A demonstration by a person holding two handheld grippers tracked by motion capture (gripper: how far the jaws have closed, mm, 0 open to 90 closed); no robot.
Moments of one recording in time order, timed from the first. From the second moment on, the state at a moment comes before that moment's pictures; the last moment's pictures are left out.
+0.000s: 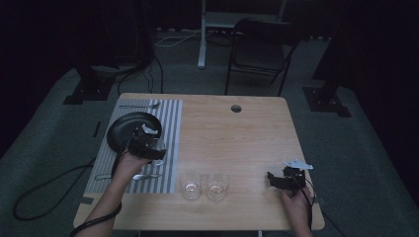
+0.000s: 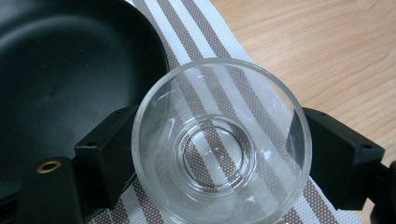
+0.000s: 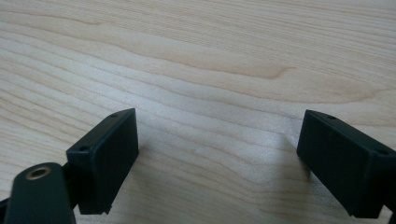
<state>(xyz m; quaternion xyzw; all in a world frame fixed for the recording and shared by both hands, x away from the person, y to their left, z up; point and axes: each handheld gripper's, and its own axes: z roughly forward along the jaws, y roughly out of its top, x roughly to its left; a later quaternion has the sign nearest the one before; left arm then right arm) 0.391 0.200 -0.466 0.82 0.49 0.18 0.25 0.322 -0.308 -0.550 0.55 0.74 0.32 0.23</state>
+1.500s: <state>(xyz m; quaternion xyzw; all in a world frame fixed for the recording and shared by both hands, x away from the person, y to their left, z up) 0.344 0.223 -0.490 0.79 0.48 0.24 0.31 0.322 -0.308 -0.550 0.55 0.74 0.32 0.23</state>
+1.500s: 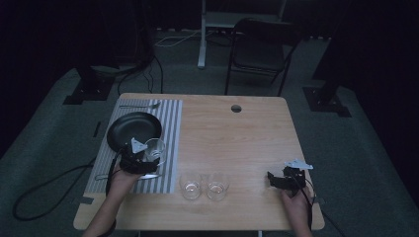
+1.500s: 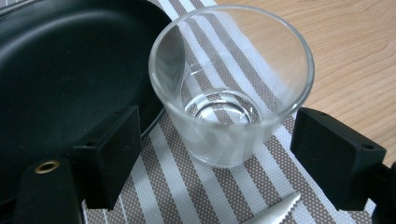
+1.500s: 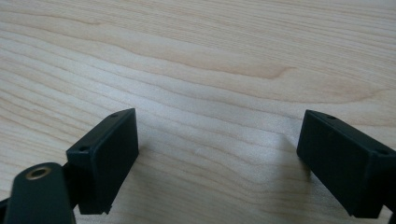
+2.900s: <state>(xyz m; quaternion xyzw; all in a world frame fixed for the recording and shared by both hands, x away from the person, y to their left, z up) 0.276 0.290 -0.515 0.73 0.57 0.23 0.31 0.322 -0.308 -0.550 0.55 0.74 0.32 0.23</state>
